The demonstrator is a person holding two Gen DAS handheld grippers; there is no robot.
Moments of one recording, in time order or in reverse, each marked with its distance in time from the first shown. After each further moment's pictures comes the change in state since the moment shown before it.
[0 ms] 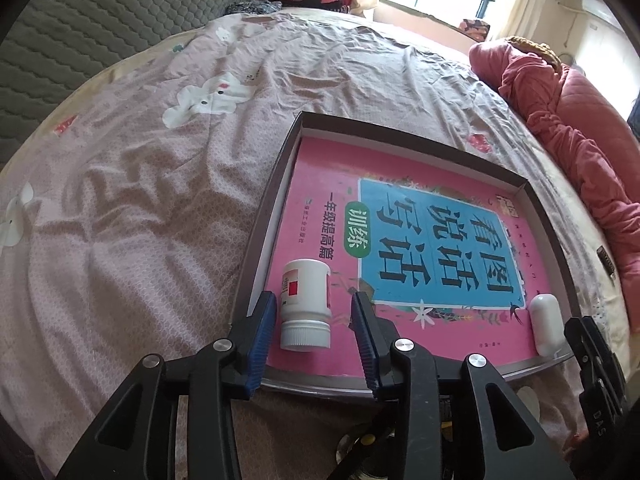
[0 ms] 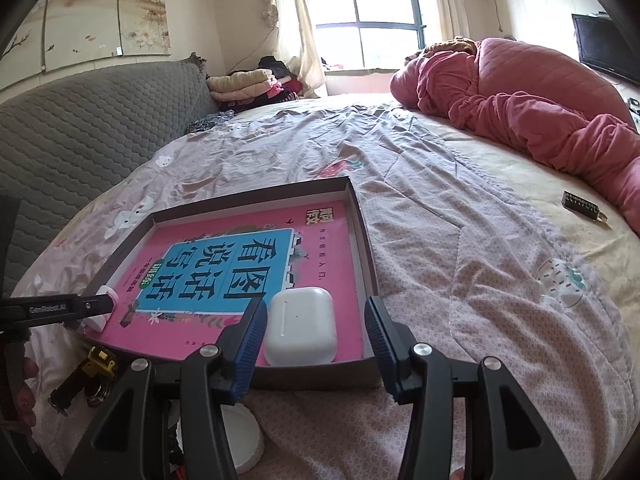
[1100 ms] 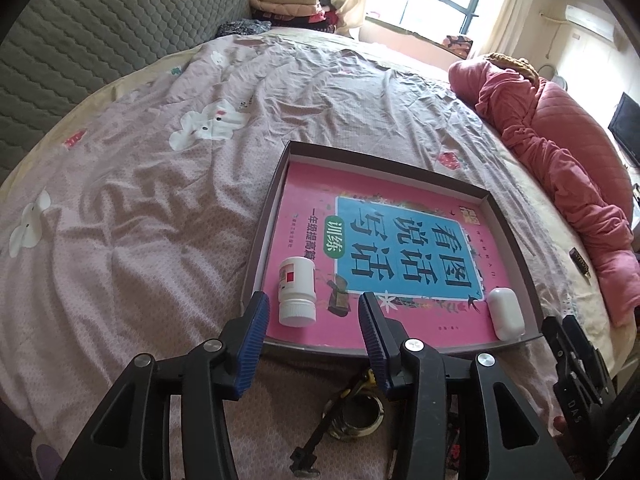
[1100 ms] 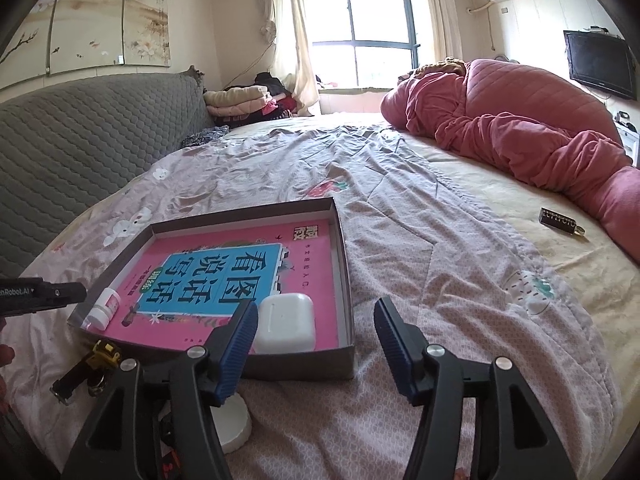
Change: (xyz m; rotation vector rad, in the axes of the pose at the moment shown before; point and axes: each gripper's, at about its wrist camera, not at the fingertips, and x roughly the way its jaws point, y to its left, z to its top) left arm -0.053 0.004 -0.010 0.006 -0.067 -0.064; right arm -0.033 -0.002 -0.004 -0.023 -0.066 -0.041
